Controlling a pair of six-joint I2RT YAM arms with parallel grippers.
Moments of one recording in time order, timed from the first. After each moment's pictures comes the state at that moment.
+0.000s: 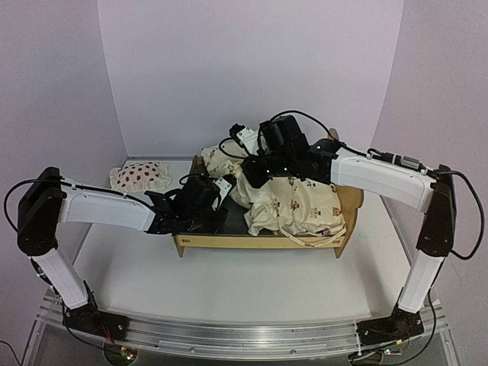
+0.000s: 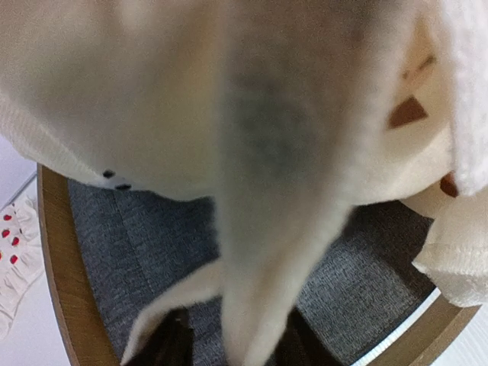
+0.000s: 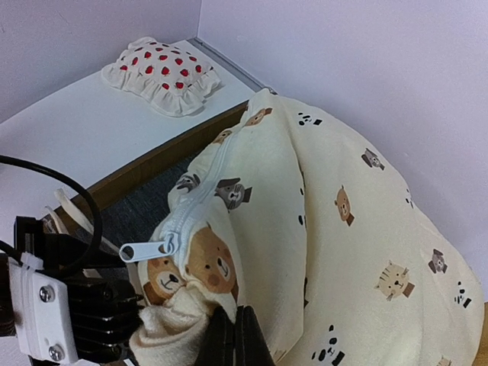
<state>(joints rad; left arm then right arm) -0.97 1.68 1.05 -0.03 -0.42 0.00 0.88 1.83 1.67 -0.39 0.18 -0.13</state>
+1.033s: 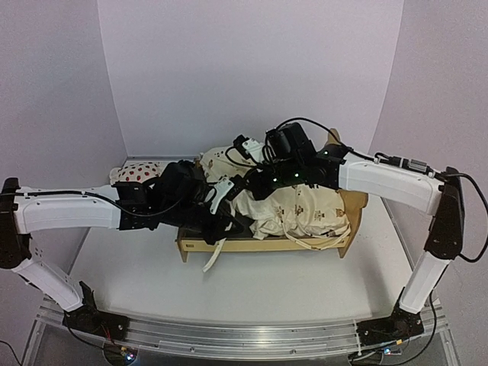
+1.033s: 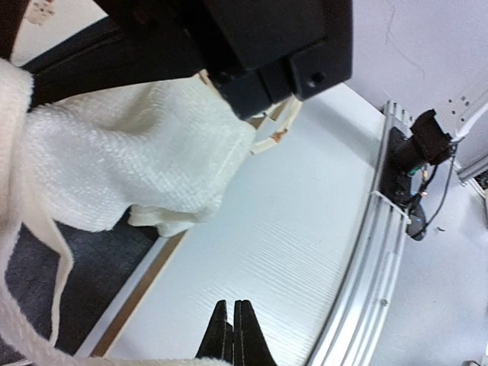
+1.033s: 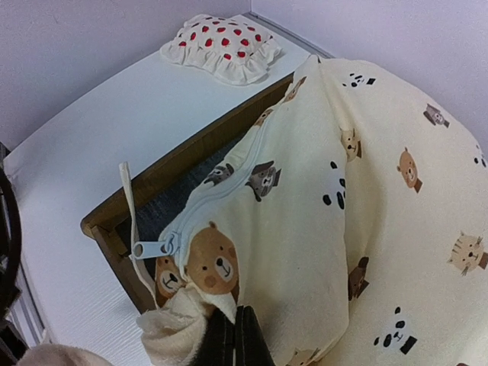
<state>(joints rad) -1.05 1.45 1.08 -0.22 0.22 -0.22 0.88 1.77 1.57 -0.43 -0.03 0.01</state>
